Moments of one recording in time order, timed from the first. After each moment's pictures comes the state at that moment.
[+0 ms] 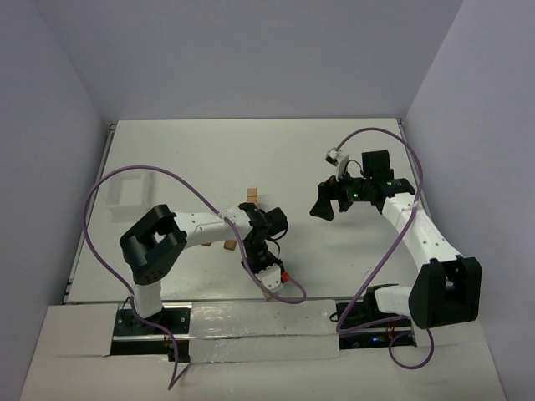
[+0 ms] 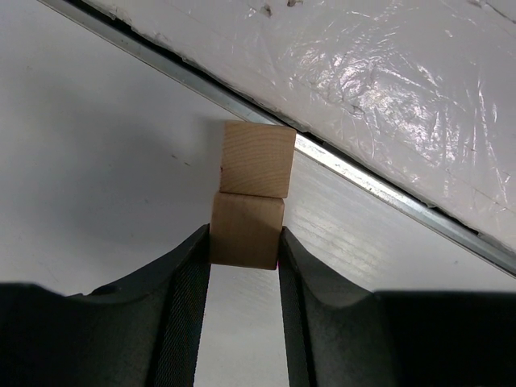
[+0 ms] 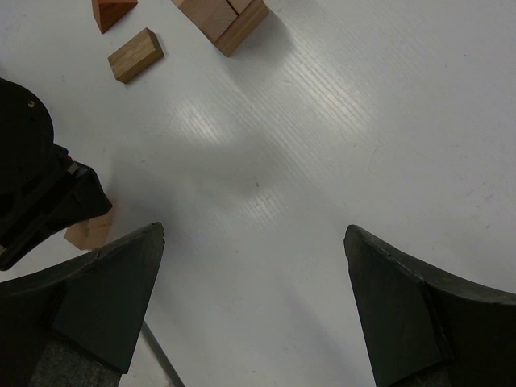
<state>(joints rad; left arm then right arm) -1.06 1.86 1.23 -0.98 0.60 1.61 0.10 1.25 0.95 -0.60 -0.75 -0.32</state>
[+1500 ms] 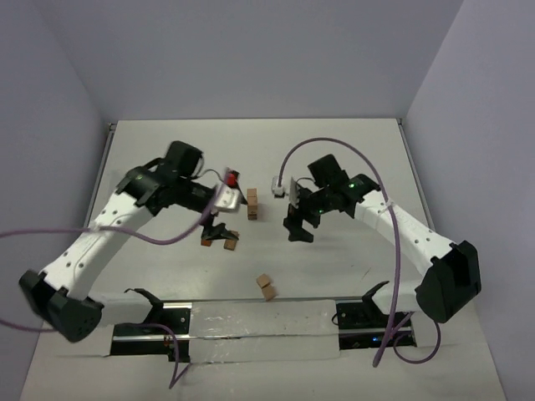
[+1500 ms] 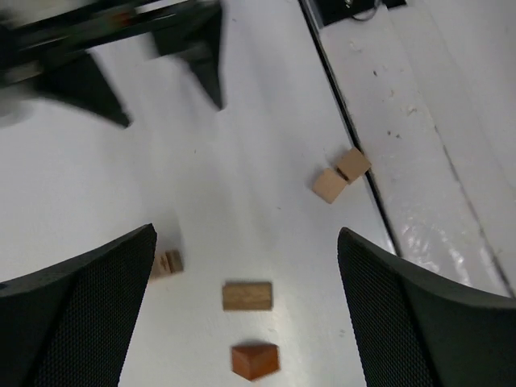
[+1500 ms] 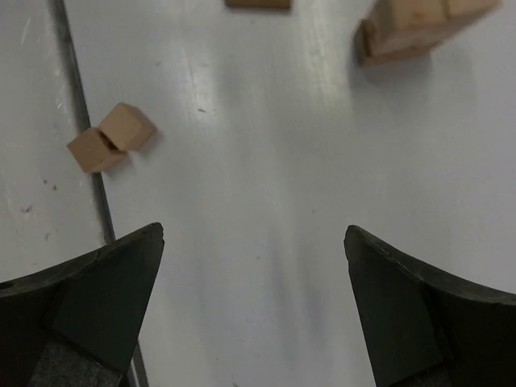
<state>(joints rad) -0.68 1.31 1.39 -1.04 0.85 1.06 0.51 1.32 1.10 -0.79 -0.58 -0.63</state>
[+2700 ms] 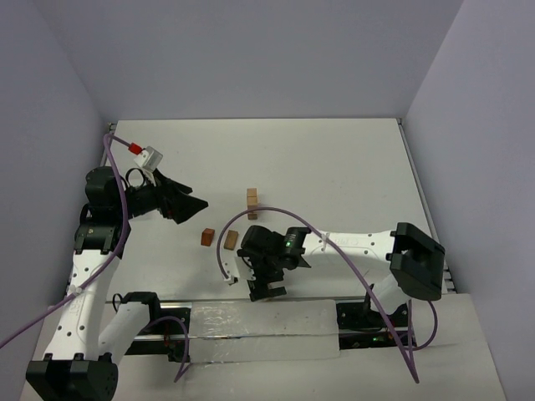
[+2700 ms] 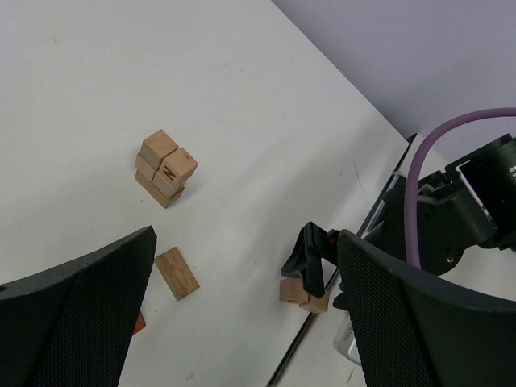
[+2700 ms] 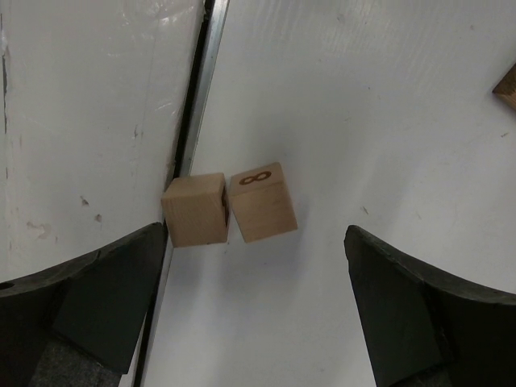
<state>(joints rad) -0.05 0.83 0.87 -0.33 0.93 -0.21 1.19 1.53 0.97 -0.60 -0.25 -0.61</state>
